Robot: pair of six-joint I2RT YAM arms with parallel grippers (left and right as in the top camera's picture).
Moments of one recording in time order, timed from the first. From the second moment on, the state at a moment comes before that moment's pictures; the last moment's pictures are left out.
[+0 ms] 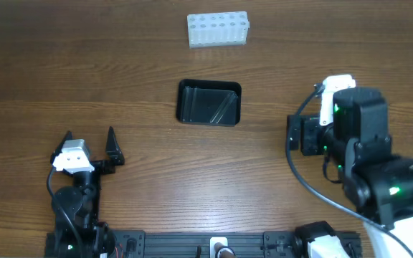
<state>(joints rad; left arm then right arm) 0.02 0.01 0.01 -0.07 -0.06 -0.11 0.21 0.96 1.25 -1.09 0.12 0.06</state>
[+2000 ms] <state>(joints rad) 0.02 0.01 0.01 -0.07 -0.06 -0.11 0.05 0.01 0.01 -0.07 0.07 -0.24</state>
